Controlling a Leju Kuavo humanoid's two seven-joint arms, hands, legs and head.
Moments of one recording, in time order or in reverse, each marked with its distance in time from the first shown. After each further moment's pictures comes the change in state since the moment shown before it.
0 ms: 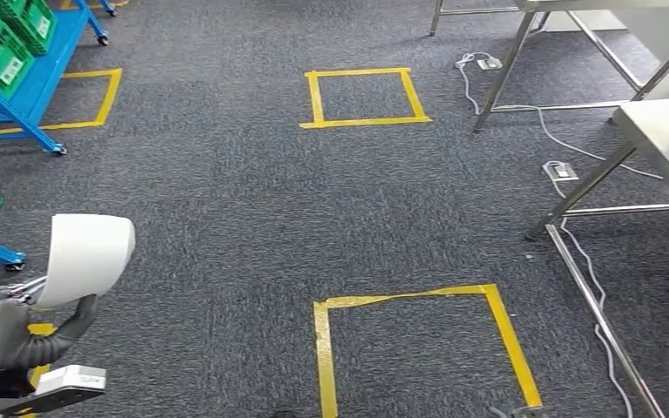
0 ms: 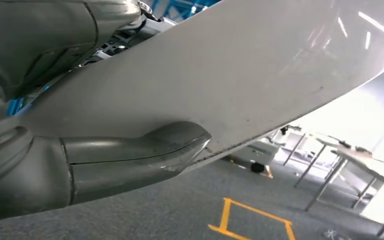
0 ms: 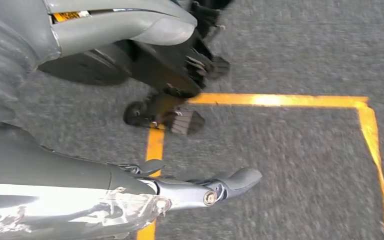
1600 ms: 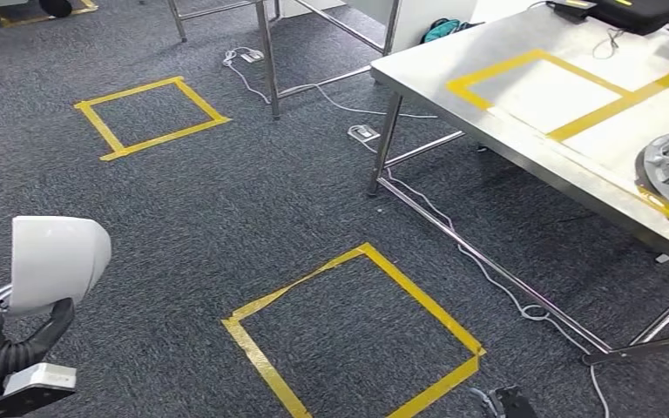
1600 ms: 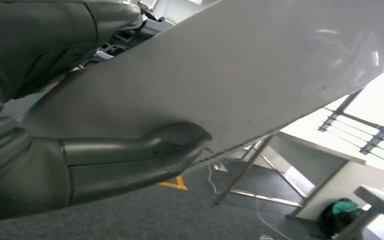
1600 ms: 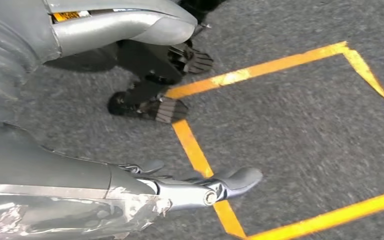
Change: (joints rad) left arm 0.008 0.015 0.037 0.024 0.071 -0.044 0.035; right arm -0.120 0.005 -0.118 0.106 0.222 0.011 -0.082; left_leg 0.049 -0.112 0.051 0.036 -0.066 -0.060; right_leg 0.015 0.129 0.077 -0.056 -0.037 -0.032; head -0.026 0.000
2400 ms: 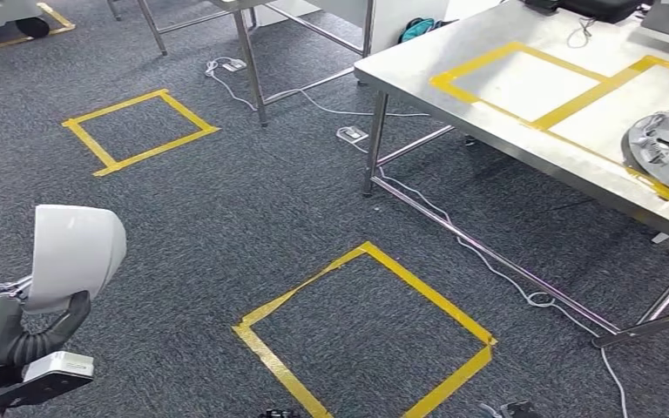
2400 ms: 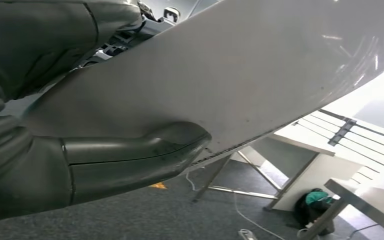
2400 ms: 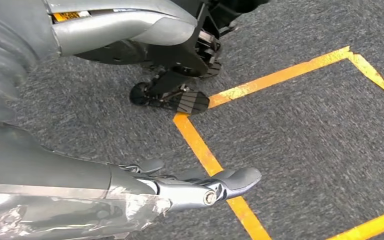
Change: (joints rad) left arm -0.027 -0.028 -0.005 -0.003 -0.016 -0.023 0.023; right arm 0.042 -0.004 0.006 0.002 -0.027 0.031 -0.003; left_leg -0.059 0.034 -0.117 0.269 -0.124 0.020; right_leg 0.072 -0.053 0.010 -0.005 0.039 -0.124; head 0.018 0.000
